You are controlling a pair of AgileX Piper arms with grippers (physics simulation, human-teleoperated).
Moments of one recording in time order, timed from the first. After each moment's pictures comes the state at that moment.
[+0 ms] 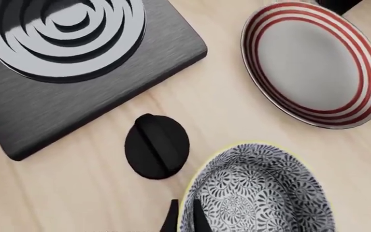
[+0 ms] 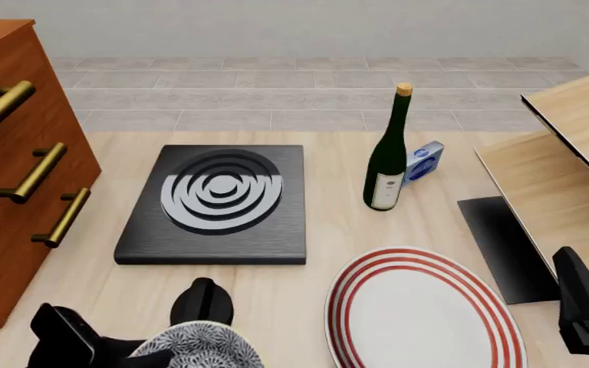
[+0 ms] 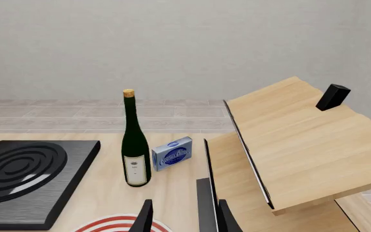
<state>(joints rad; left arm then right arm) -0.72 0.74 -0.02 0.01 -0.07 0.00 0.01 0.00 0.00 0.00</state>
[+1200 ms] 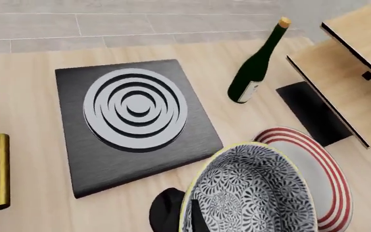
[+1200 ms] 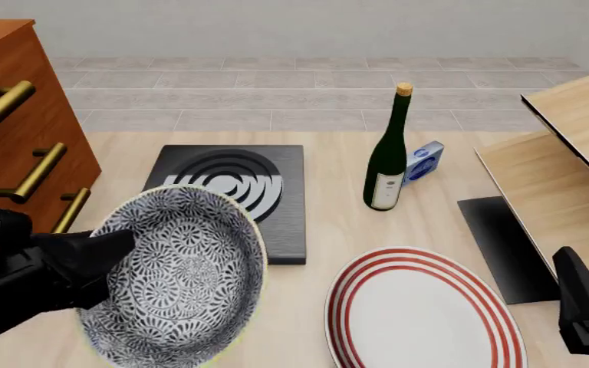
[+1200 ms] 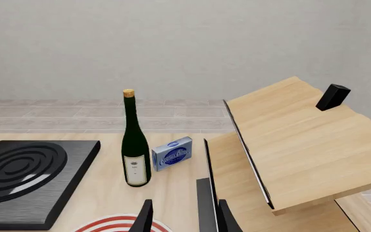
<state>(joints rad) -0.51 0.60 -0.39 0.27 -0.27 0.00 0.01 0.00 0.00 0.00</state>
